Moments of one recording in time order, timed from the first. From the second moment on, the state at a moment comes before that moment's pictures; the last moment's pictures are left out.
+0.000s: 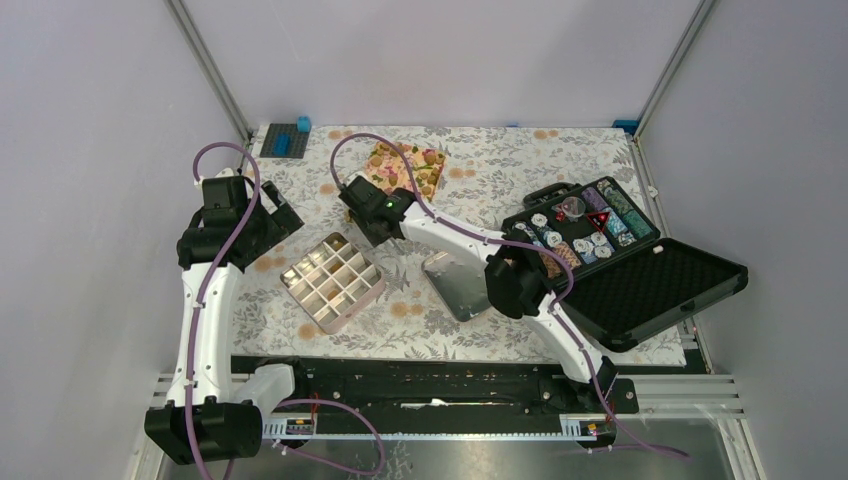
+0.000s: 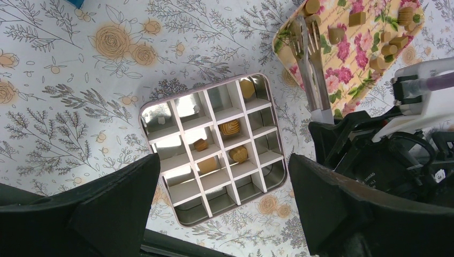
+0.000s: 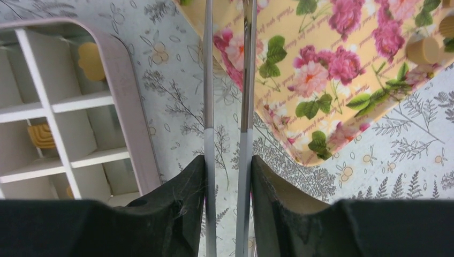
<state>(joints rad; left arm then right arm) 0.11 1.03 1.17 -0.95 -0.01 -0.53 0.97 2.40 2.24 -0.80 0.29 0.18</state>
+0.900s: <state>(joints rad) 0.11 1.03 1.17 -0.95 -0.01 -0.53 0.97 1.96 1.75 -0.69 0.31 0.22</state>
